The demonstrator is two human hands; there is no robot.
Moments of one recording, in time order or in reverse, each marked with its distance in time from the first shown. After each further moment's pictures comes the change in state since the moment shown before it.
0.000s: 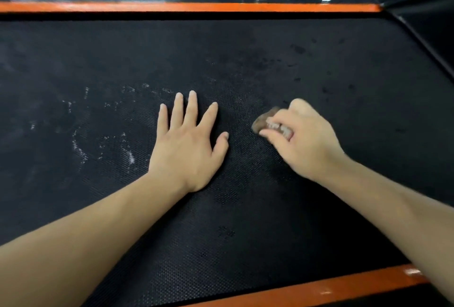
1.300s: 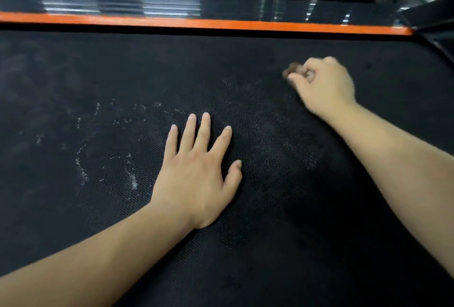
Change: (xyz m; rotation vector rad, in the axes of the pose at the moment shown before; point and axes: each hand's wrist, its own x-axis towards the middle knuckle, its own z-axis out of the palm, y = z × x) left_hand 0.001 -0.001 0.000 0.017 -0.027 0.004; right_hand 0.154 0.052 0.003 -0.157 0.146 0.179
